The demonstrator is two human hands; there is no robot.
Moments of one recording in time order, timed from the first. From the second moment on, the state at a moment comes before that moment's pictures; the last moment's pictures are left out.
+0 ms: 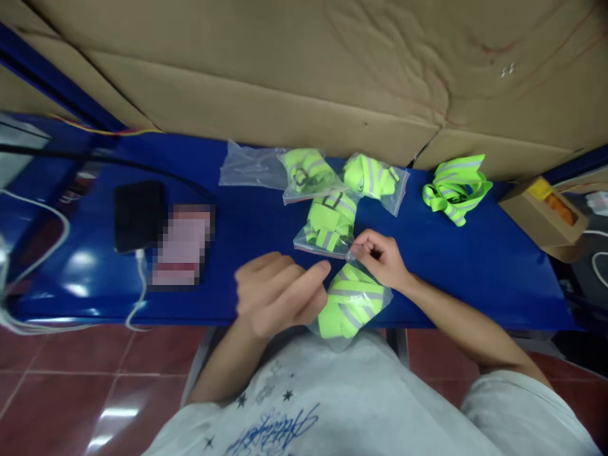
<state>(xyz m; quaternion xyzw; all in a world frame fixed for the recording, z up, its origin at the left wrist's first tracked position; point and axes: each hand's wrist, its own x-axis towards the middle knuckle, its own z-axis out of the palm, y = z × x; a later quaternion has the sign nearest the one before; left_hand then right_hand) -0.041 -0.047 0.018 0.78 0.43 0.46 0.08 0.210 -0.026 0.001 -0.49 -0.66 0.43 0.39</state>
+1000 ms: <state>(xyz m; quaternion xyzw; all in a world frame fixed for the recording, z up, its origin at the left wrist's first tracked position) -0.015 -0.021 0.038 0.83 0.28 0.46 -0.14 0.211 -0.004 -0.011 -0.38 -0.58 0.61 0.38</state>
